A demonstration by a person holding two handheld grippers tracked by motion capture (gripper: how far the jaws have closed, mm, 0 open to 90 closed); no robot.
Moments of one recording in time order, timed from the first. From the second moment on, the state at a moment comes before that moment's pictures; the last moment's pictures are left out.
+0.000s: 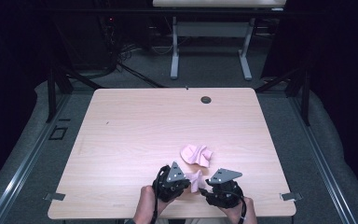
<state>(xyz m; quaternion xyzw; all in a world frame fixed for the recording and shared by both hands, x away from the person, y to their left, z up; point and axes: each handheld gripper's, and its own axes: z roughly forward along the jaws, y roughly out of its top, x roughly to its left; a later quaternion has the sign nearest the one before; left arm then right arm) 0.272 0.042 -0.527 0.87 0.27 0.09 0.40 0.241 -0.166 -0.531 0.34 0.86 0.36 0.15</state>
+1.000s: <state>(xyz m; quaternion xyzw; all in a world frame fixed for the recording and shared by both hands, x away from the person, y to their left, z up) 0.256 0.072 -0.537 0.86 0.25 0.12 0.43 0.245 -0.160 -0.506 0.33 0.84 0.39 0.16</state>
